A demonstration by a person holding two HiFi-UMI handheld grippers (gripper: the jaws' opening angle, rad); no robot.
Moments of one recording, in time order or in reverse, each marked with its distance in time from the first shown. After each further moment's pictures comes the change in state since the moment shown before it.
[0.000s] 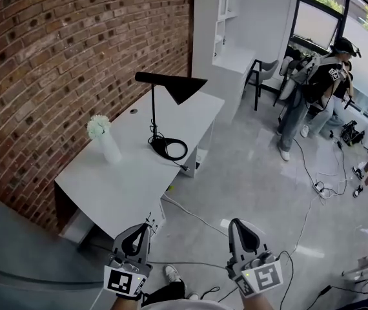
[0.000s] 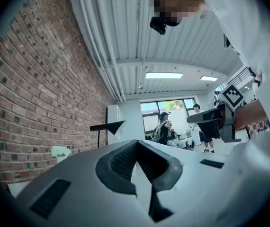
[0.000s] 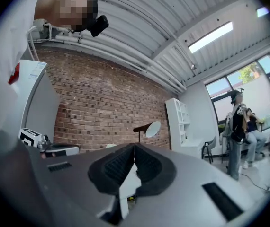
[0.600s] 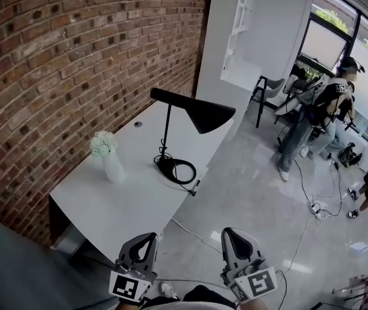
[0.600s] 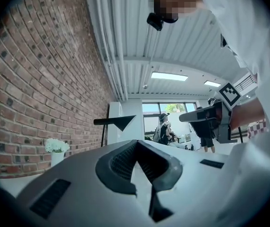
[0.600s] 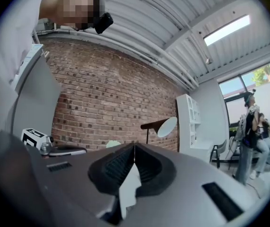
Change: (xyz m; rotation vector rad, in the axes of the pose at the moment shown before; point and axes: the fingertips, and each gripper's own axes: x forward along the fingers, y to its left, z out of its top) left arm 0.062 0.085 -0.044 -0.071 -0.003 -0.024; right arm 0.133 0.030 -0.011 -0.076 0.048 0.083
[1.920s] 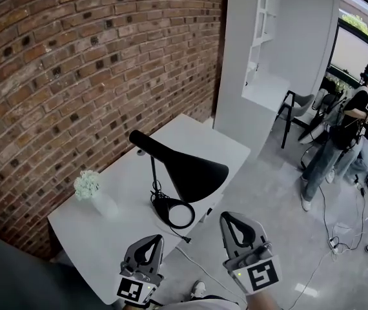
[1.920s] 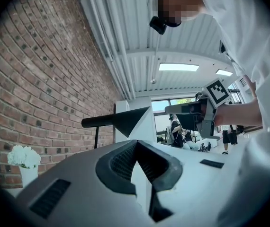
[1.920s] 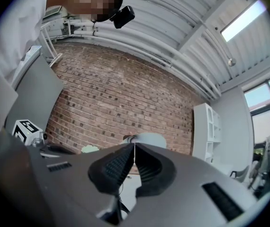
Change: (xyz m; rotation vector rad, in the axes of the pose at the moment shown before) left arm 0.233 0.029 -0.006 0.045 -0.010 0.138; right arm 0.197 -0.184 0.052 -0.130 -0.122 0.202
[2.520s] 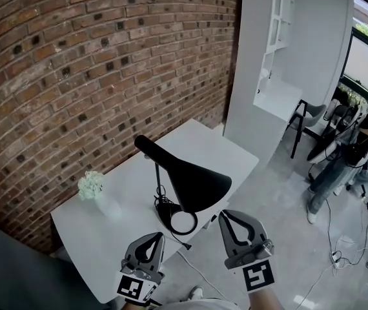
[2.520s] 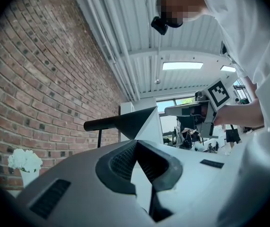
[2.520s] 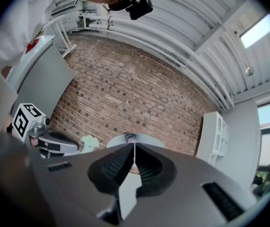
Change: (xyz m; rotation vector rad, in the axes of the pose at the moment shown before) left arm 0.026 0.007 0.005 0.018 -0.016 0.066; right arm 0.029 -0.016 0.001 -0.178 0.013 0.083
